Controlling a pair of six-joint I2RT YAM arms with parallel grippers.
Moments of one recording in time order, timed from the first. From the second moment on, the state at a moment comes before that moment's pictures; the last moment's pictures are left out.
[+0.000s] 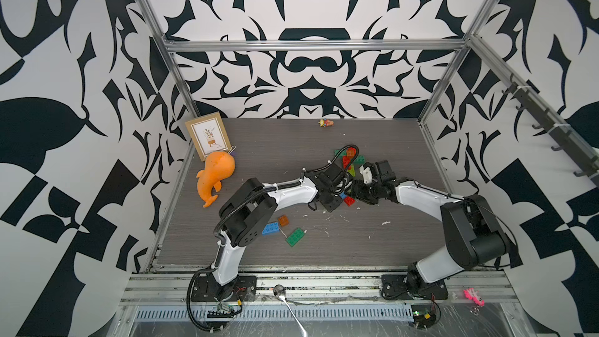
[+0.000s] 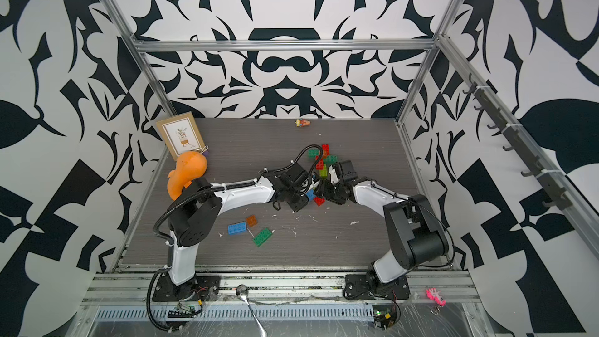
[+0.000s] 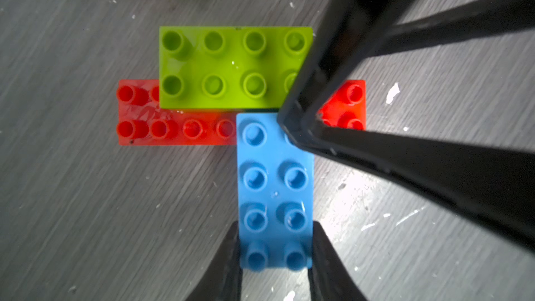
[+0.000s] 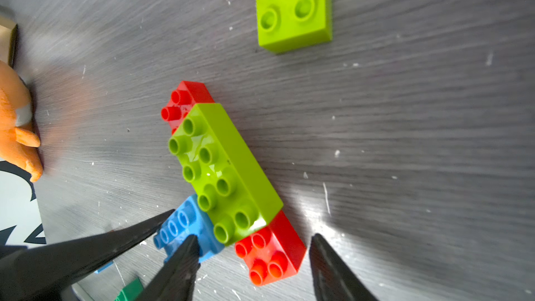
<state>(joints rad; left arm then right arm) -0.94 2.00 1.38 -0.45 0.06 0.06 0.30 1.55 0.78 -0.27 -0.36 0.57</state>
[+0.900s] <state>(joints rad) -0.92 2.00 1.38 -0.39 0.07 0.03 0.31 1.60 0.78 -0.13 -0.31 0.59</state>
